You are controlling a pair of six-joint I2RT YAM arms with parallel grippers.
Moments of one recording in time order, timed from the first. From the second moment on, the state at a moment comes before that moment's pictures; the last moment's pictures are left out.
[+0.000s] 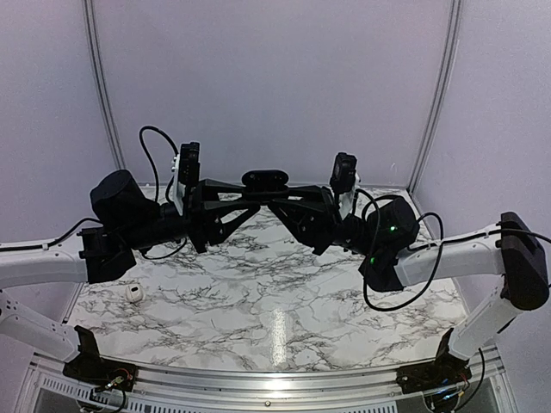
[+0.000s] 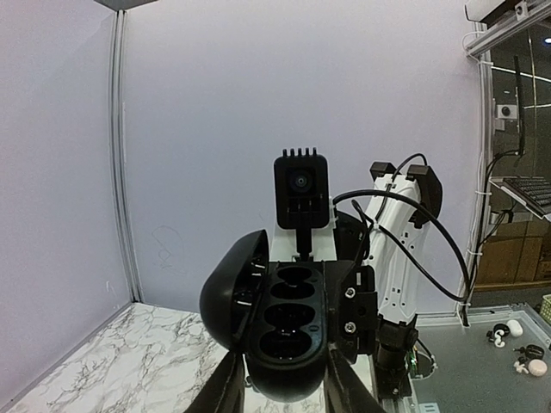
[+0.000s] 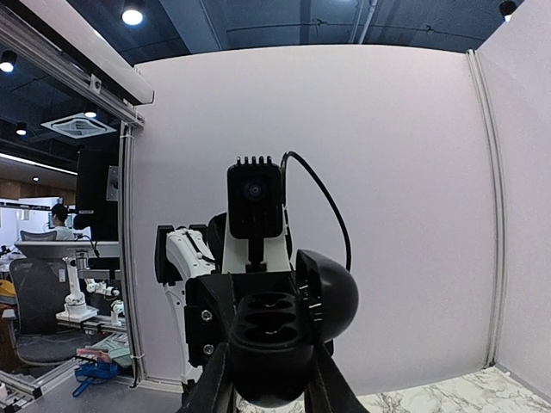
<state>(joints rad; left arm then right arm) -0.99 1.20 0.86 0.58 0.41 -0.09 0.96 1.54 0.83 1.36 -0.57 0.42</state>
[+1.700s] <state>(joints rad) -0.99 1.21 0.87 0.59 0.43 -0.12 0.96 1.54 0.80 1.37 -0.57 0.43</state>
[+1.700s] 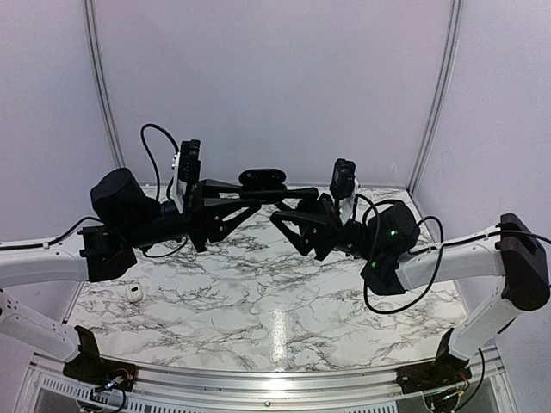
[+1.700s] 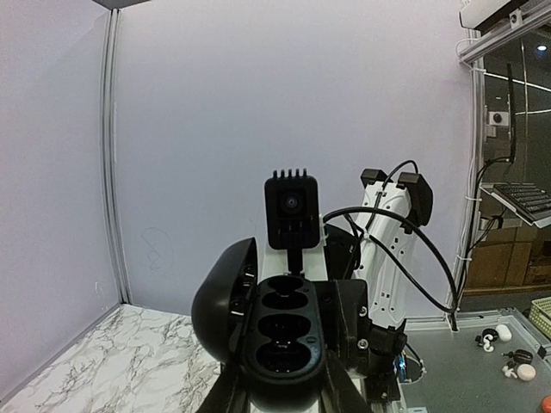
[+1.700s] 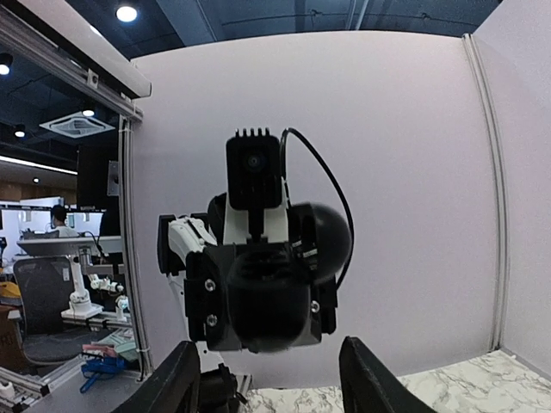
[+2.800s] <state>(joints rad) -0.97 1.12 0.87 0.20 0.47 0.05 0.91 1.35 0.89 0.57 -0.70 0.19</state>
